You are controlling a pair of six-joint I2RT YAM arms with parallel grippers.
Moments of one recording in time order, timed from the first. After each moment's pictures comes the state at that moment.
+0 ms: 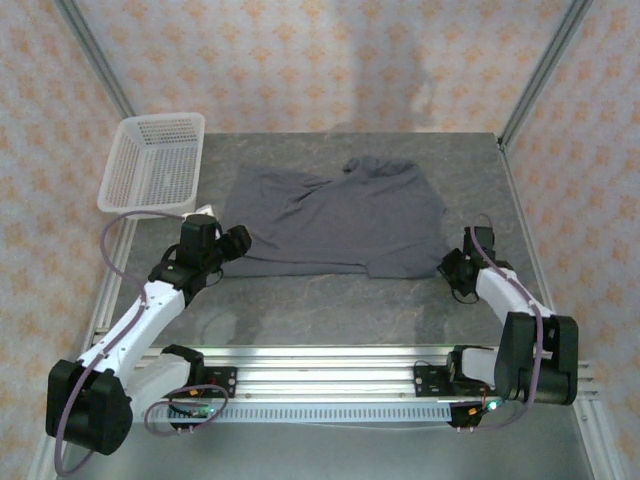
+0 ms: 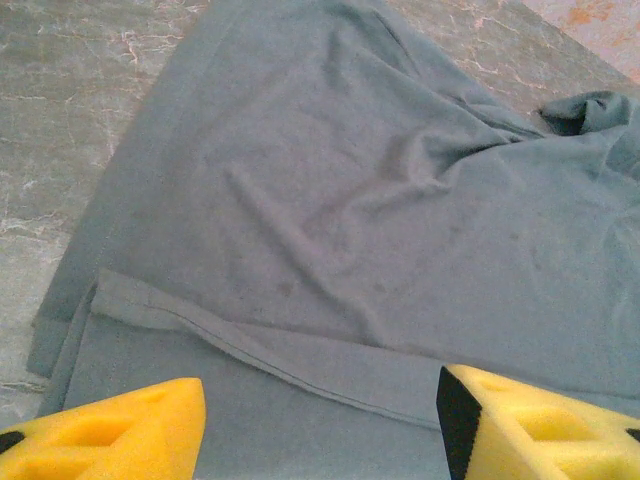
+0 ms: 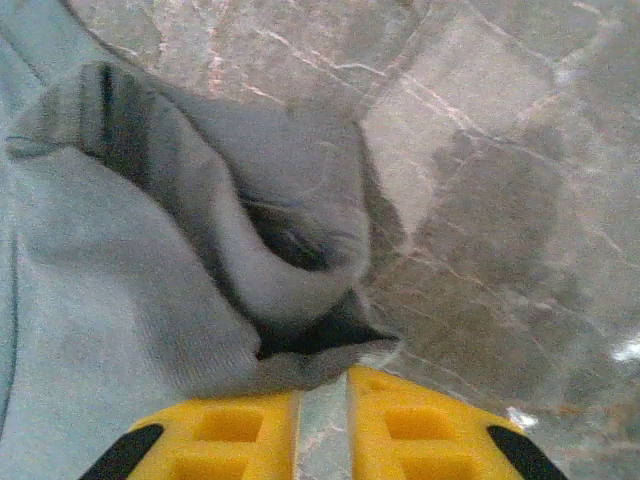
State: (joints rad) left arm -0.20 1.00 0.63 -0.31 -0.03 -0.63; right arm -0.11 1.24 0.54 -0.38 -0.11 0.77
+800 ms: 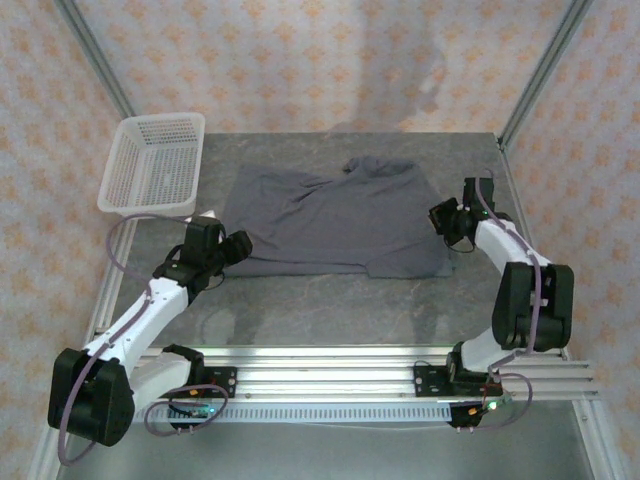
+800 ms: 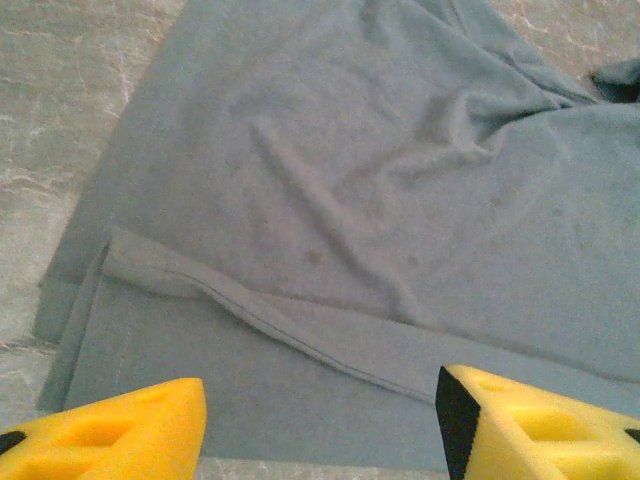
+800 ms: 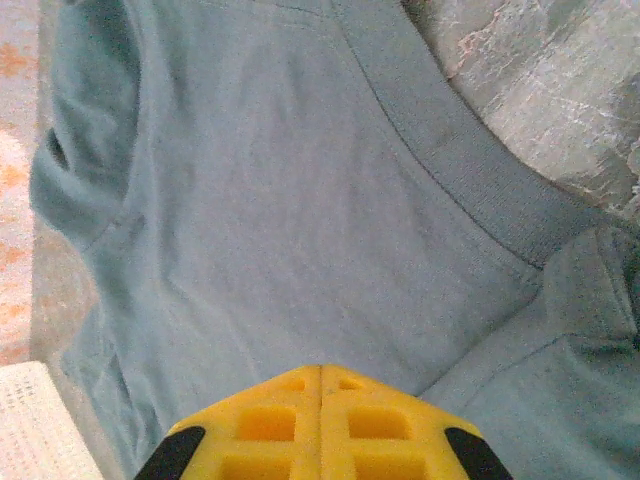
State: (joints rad) left arm -0.20 1.05 0.60 -0.32 -0.01 -0.64; right arm -0.08 1.52 0.94 -0.36 -0.32 0.98
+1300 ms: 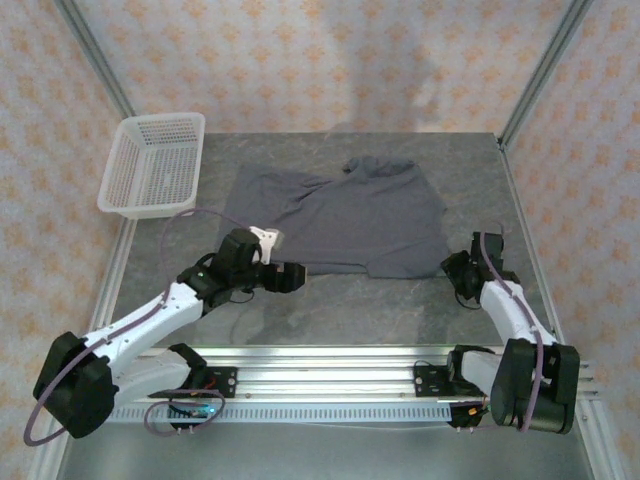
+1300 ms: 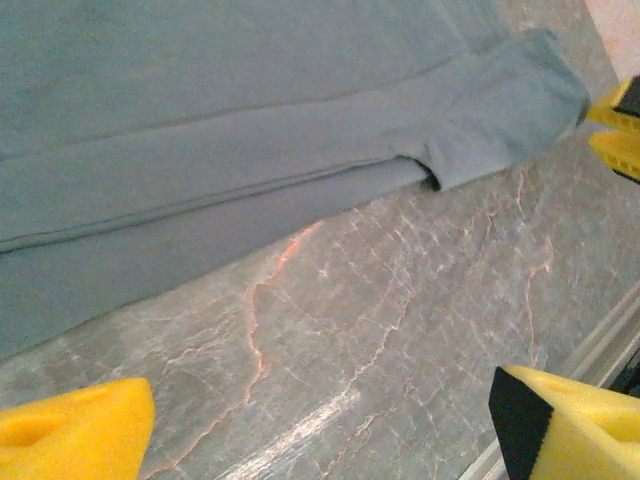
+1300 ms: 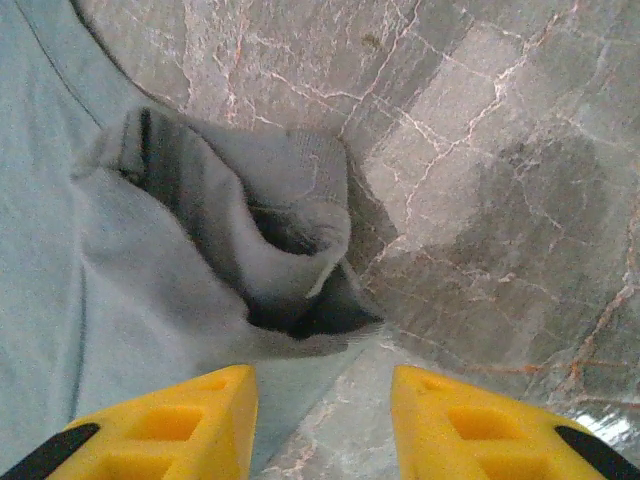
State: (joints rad) left arm -0.55 1.08 0.62 -0.28 0.27 -0.46; right arm -0.16 1.09 0.48 -0.39 -0.13 0.81
